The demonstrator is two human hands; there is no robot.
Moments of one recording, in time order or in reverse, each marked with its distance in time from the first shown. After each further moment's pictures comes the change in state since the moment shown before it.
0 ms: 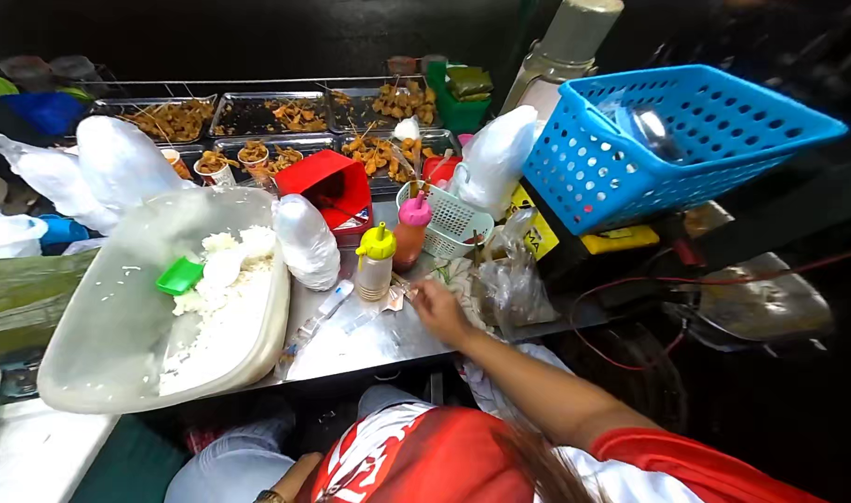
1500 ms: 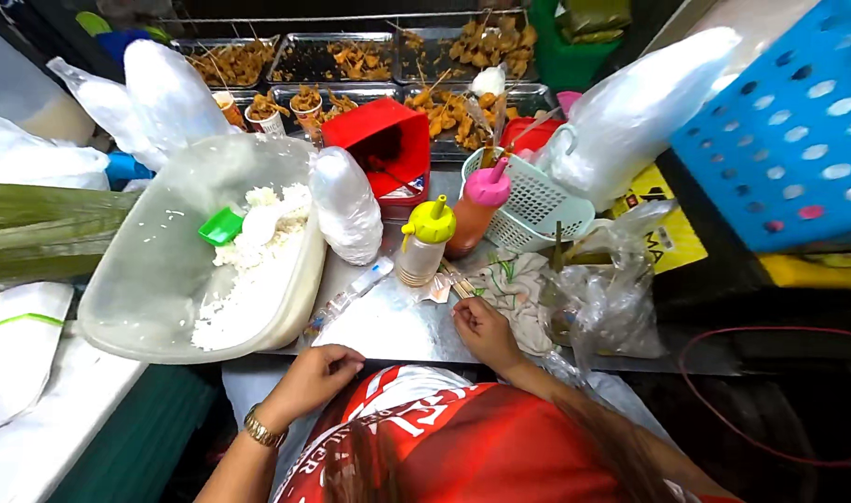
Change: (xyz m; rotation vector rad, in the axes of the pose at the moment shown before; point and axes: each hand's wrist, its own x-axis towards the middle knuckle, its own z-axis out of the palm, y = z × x) left_hand -0.044 0.231 -0.102 0.114 0.698 0.117; right_hand -0.021 0.043 0.047 0.036 0.143 -0.155
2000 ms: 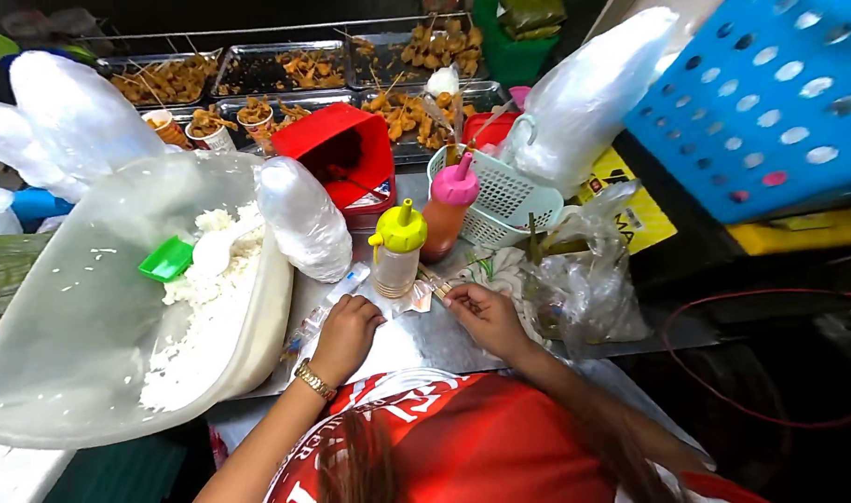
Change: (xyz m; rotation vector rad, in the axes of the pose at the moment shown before) left_hand 0.113 0.007 0.037 0.359 0.179 0.277; right_hand 0.028 -0.020 -0.035 0.293 -0.030 0.108
